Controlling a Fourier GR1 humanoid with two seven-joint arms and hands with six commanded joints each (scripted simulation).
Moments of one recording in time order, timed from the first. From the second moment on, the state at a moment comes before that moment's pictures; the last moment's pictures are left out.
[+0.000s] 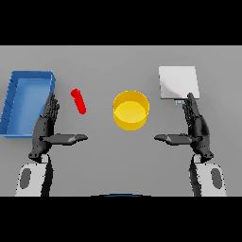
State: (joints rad) left arm 0.00 0.00 0.00 -1.57 0.00 0.00 0.00; right arm 0.00 0.00 0.00 -1.57 0.00 0.00 0.00
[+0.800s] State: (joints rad) left arm 0.09 0.06 -0.09 -1.66 -0.15 0.01 0.02; right arm 0.14 -0.06 0.13 -1.71 0.25 -0.04 -0.13
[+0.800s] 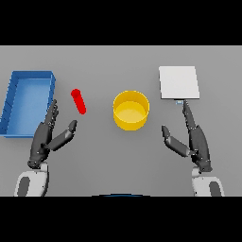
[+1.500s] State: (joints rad) left arm -0.26 0.04 0.01 -1.22 -0.17 0.07 -0.10; right arm 0.12 -0.04 0.12 -1.71 0.21 -0.03 -0.11
